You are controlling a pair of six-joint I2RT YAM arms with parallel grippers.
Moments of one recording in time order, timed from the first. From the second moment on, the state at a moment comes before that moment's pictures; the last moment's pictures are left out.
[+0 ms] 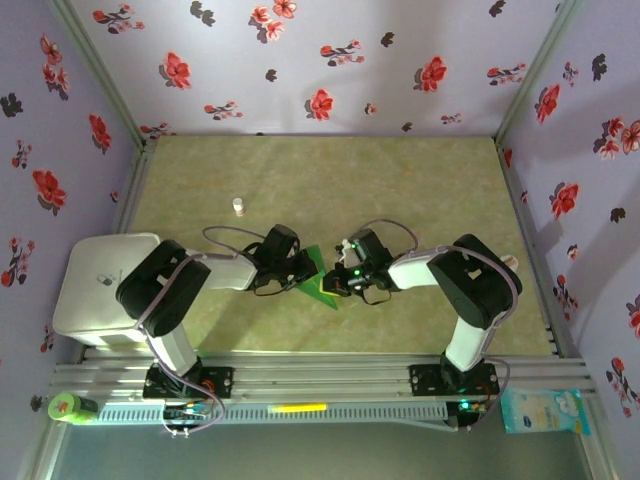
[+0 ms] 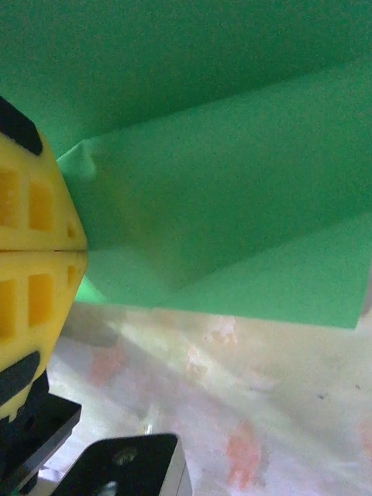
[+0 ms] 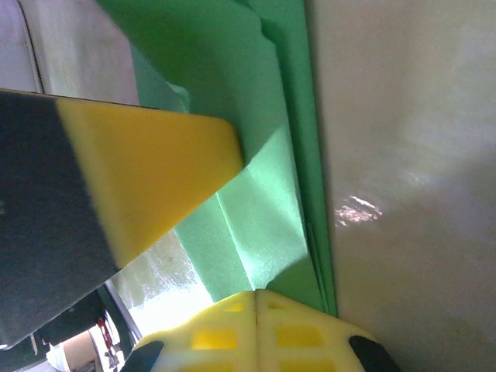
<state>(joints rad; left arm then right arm) -0.72 1.74 0.74 0.14 0.30 -1.09 0.66 1.77 0.68 0.17 -0.67 0.81</state>
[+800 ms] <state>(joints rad) -0.55 1.79 0.80 0.08 0.36 -1.00 0.66 1.77 0.67 0.18 -0.67 0.80</state>
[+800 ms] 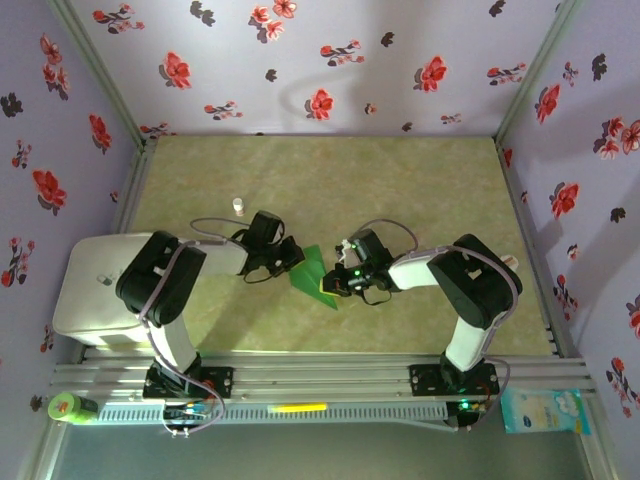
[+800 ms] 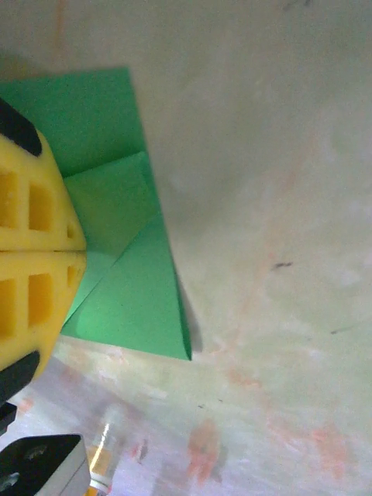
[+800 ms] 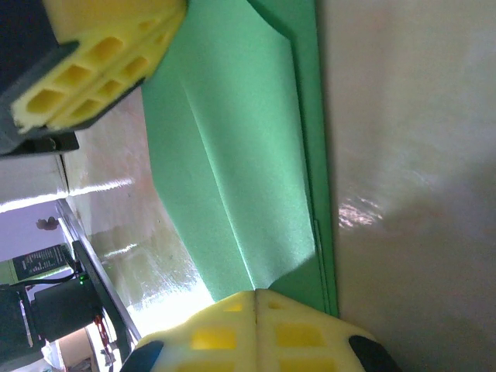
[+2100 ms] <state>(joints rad) -0.64 1.73 0.84 0.03 0.33 -0.94 0.66 1.77 0.67 0.18 -0.68 0.80</state>
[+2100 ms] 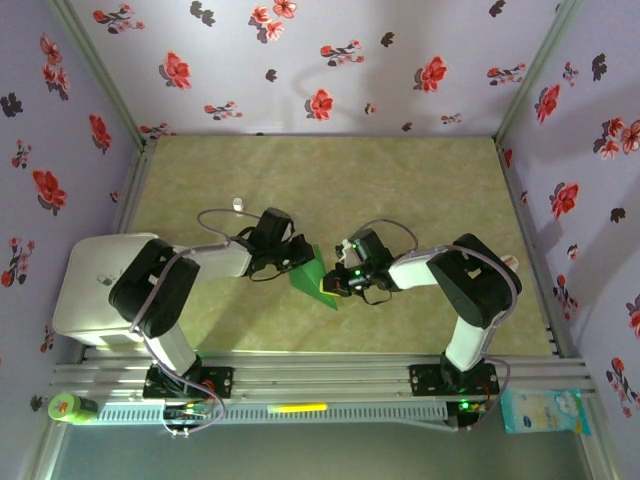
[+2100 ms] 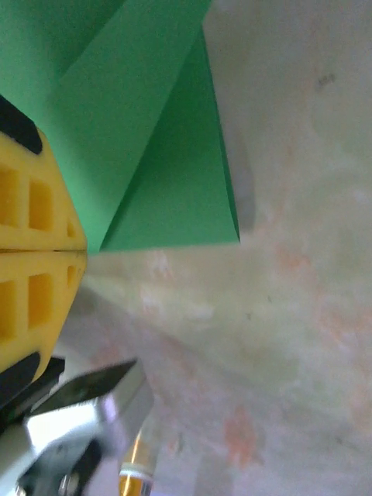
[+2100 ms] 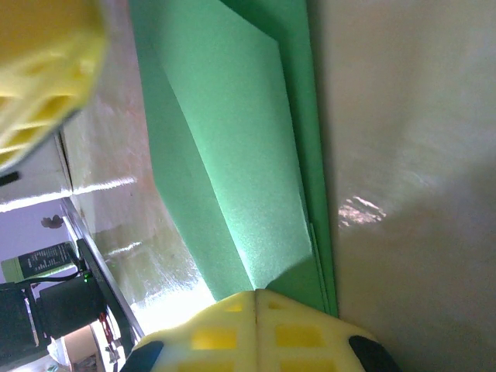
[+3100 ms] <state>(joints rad) -0.63 1.79 0.81 0.07 0.33 -0.92 0.72 1.86 0.83 0.12 -0.58 0.91</state>
